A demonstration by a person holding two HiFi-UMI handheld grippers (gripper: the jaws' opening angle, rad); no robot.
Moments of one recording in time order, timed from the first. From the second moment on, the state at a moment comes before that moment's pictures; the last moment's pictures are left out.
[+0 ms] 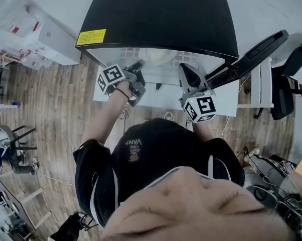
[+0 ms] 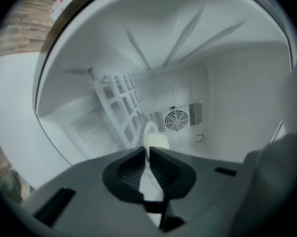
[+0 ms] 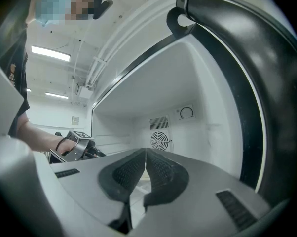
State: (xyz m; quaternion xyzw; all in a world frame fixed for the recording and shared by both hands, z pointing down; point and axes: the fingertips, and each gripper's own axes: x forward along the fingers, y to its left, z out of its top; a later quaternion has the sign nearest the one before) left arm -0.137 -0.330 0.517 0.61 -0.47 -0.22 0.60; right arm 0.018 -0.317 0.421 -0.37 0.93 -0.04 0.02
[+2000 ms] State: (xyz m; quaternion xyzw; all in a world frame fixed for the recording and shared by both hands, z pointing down) left arm -0.127 -0.300 0.517 0.61 -0.40 -0.26 0.63; right arm 0.005 -0.307 0.473 -0.37 0.91 -0.17 0.02
